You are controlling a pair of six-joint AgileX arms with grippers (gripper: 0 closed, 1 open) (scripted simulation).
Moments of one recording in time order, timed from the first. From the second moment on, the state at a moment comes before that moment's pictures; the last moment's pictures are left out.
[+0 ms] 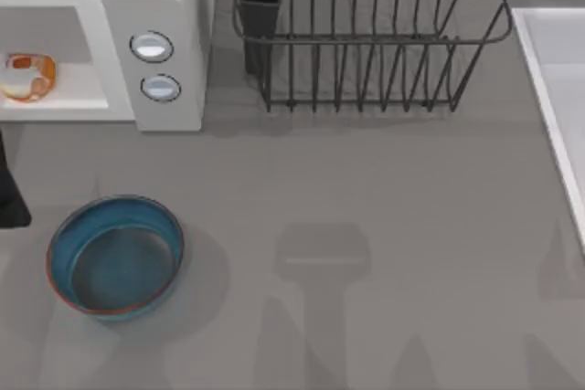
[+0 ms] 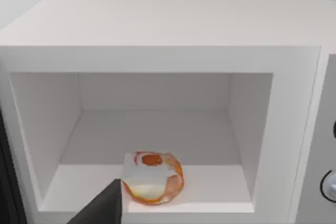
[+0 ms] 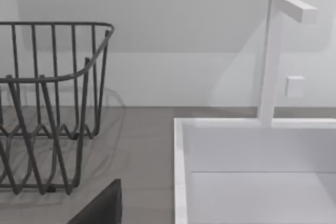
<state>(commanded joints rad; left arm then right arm) 0.03 0.50 0.19 0.24 0.03 0.01 0.00 0.00 0.00 0.00 0.00 0.00</state>
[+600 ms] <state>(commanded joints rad) 0.08 1.50 0.57 0.72 0.10 0.04 0.00 0.00 0.00 0.00 0.00 0.00</state>
